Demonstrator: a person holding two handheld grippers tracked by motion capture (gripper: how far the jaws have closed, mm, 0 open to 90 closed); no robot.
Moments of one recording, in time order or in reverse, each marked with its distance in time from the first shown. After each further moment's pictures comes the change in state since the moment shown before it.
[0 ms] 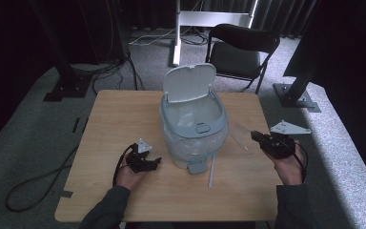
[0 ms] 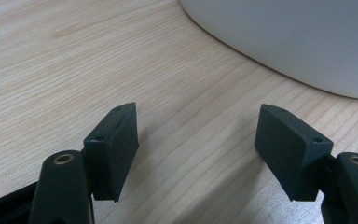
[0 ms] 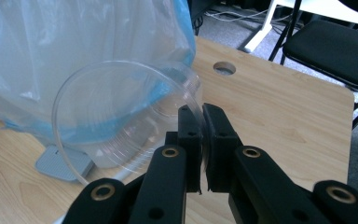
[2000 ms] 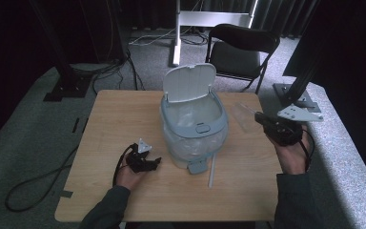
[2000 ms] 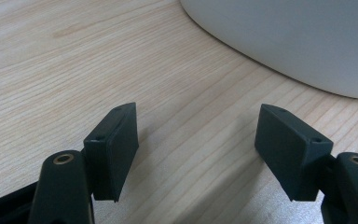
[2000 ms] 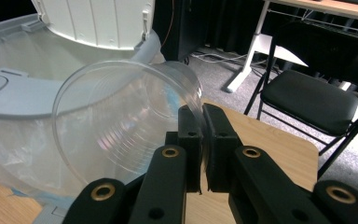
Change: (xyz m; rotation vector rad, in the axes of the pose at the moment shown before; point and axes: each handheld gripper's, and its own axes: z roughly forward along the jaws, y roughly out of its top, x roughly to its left) left arm 0.000 0.000 0.000 0.000 0.000 0.000; right arm 0.008 0.055 -0.025 -0.147 -0.057 -0.034
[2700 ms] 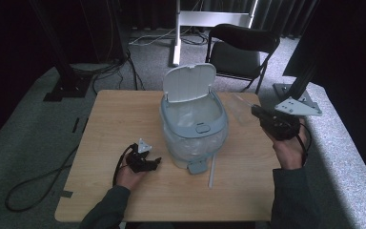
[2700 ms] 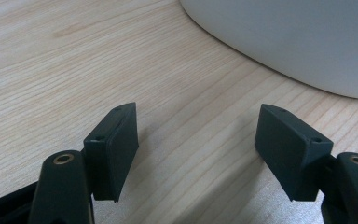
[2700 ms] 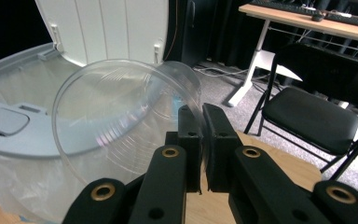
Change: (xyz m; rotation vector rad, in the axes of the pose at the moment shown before) left arm 0.000 0.000 0.000 0.000 0.000 0.000; right arm 0.010 0.023 0.002 -0.052 0.007 -0.019
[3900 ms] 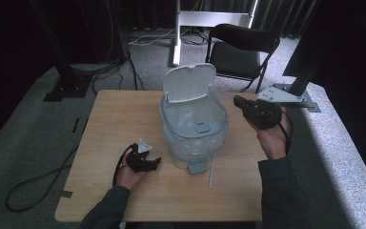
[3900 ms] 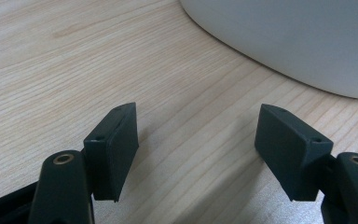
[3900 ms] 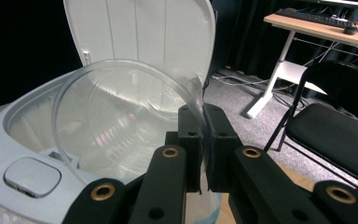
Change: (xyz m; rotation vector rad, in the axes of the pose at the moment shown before) left arm 0.000 0.000 0.000 0.001 0.000 0.001; right arm 0.023 0.031 0.034 -0.012 0.079 -0.029
